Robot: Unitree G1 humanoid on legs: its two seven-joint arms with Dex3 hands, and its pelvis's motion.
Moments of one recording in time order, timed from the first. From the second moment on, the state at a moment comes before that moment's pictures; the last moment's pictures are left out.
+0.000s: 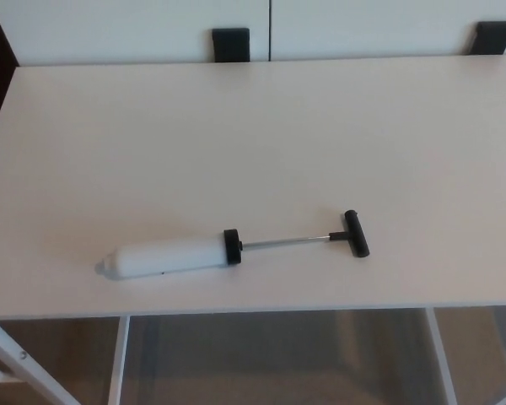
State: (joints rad) left_arm 0.31 0.50 1.02 0.01 -0.70 0.38 -0.34; right_arm 0.21 -0.29 -0.55 0.78 0.47 -0.11 0.60
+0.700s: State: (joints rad) left_arm -0.07 0.58 0.49 -0.26 -0.46 0.38 -0.32; right_arm 0.20 -0.28 -0.54 0.78 0.47 -0.11 0.60
